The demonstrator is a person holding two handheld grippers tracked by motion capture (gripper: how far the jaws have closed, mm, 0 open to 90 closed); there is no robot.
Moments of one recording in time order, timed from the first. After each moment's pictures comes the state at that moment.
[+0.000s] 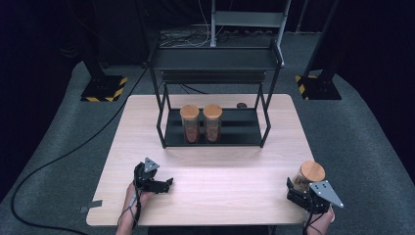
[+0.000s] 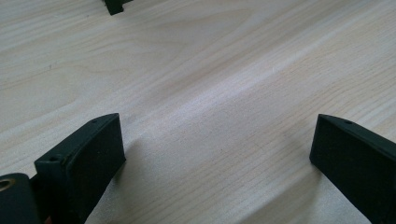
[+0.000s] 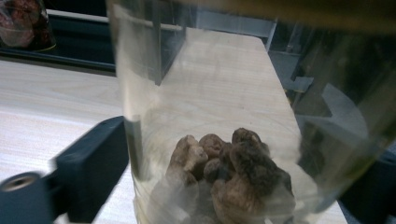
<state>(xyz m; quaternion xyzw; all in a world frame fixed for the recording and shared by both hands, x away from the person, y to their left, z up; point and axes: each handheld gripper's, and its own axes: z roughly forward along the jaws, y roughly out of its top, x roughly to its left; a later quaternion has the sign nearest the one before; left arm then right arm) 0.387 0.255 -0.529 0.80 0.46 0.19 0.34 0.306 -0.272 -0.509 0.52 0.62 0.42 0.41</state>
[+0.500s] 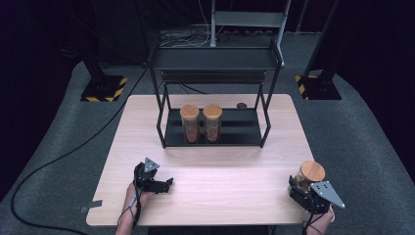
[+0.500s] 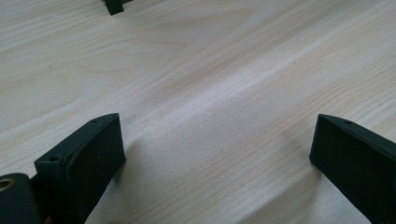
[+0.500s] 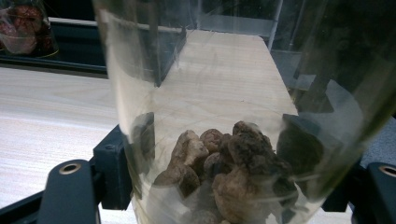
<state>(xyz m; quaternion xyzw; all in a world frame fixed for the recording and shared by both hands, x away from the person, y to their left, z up) 0.387 0.255 -0.529 0.80 0.46 0.19 0.34 0.306 -0.275 -0.513 0.53 0.61 0.43 0.41</state>
